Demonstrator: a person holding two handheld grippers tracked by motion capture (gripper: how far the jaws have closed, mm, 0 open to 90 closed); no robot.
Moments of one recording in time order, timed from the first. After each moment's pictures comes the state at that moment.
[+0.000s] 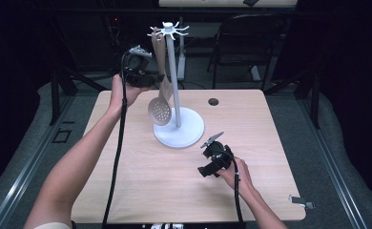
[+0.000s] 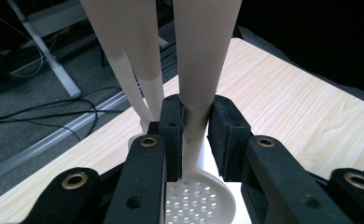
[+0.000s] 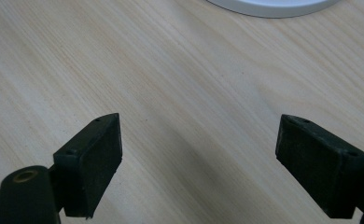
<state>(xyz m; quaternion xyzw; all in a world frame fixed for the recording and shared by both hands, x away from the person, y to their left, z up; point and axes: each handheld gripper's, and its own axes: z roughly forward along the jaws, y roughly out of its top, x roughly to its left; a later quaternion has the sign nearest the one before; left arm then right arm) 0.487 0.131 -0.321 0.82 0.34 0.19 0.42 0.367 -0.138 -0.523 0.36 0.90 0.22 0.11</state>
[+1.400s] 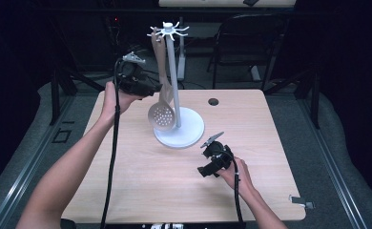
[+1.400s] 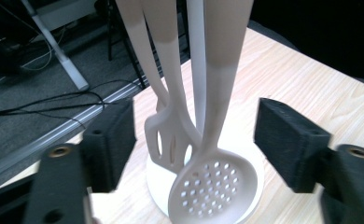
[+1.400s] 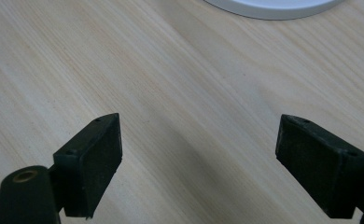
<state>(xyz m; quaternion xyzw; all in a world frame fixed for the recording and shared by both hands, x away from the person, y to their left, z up) 0.468 0.148 -0.328 0.82 0.34 0.20 0.41 0.366 -0.137 -0.523 0.37 0.89 0.23 0.10</state>
